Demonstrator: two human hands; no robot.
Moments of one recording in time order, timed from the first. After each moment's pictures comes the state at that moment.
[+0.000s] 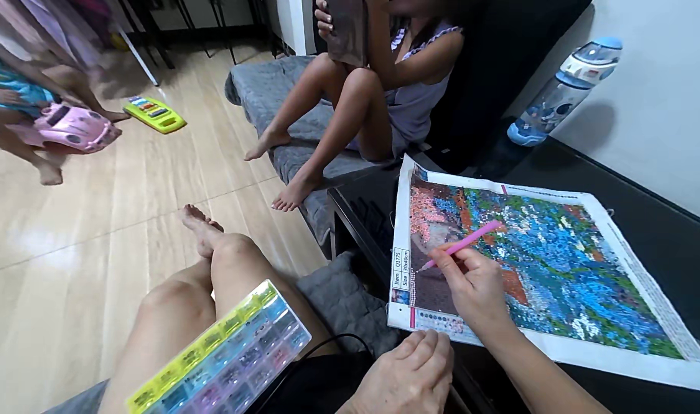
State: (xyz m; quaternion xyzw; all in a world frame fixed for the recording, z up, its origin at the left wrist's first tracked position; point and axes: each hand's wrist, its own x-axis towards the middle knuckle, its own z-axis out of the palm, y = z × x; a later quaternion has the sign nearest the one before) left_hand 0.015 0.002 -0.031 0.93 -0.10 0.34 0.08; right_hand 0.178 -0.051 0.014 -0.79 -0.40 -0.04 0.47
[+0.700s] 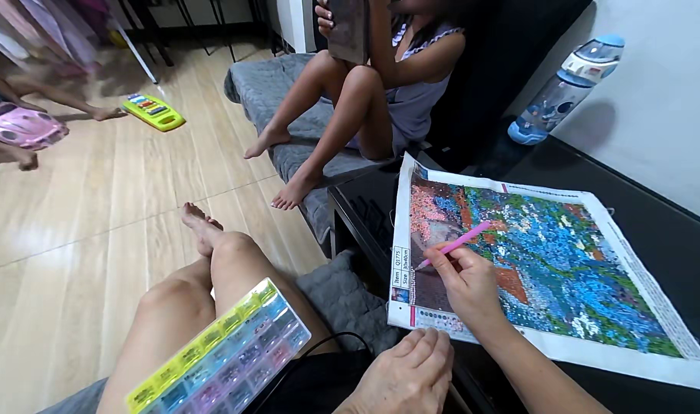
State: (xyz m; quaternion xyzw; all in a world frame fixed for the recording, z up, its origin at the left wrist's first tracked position) left_hand 0.015 0.003 -0.032 0.93 -0.10 0.34 0.08; right_hand 0.179 -0.048 0.008 -0.78 -0.41 -0.03 0.47
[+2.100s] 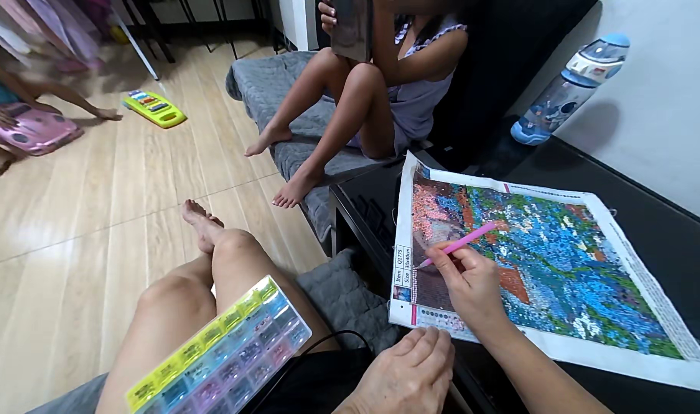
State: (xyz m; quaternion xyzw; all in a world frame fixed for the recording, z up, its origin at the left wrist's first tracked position) left_hand 0.015 0.001 -0.034 0.93 -0.09 0.35 0.09; right_hand 0.179 -0.048 0.007 -0.77 -0.43 -0.05 0.46
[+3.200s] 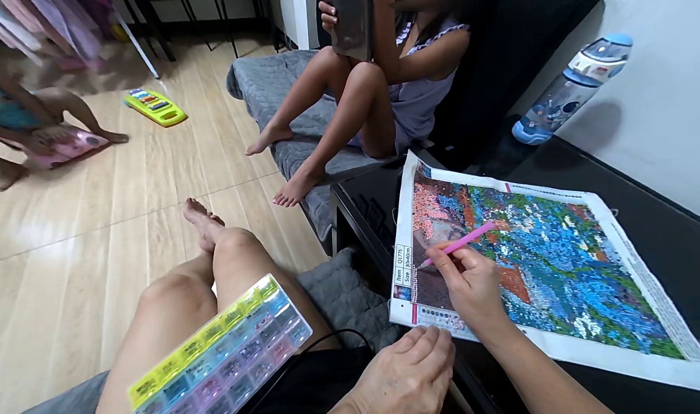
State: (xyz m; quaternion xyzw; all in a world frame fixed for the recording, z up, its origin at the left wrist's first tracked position) left_hand 0.015 0.004 -0.032 0.93 -0.10 0.35 0.08; right_hand 0.179 -0.049 0.005 -0.77 -0.43 -0.06 0.46
